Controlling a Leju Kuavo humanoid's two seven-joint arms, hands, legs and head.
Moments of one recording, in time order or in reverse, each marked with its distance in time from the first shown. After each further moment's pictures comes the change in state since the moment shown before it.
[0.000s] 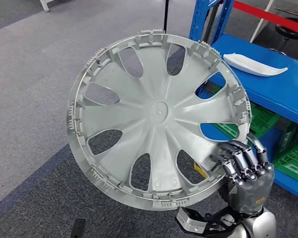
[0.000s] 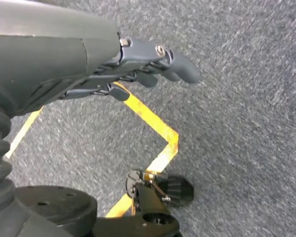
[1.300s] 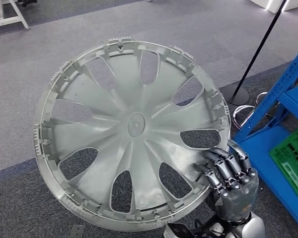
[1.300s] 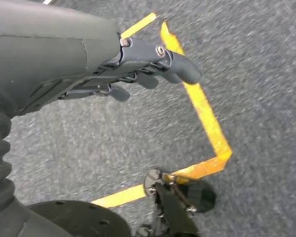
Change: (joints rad) left arm 0.038 0.026 -0.005 0.000 -0.010 -0.030 0.038; right arm 0.037 -0.005 0.126 -0.021 0.006 0.000 -0.003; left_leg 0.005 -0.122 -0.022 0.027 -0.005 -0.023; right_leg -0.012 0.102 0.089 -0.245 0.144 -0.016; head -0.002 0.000
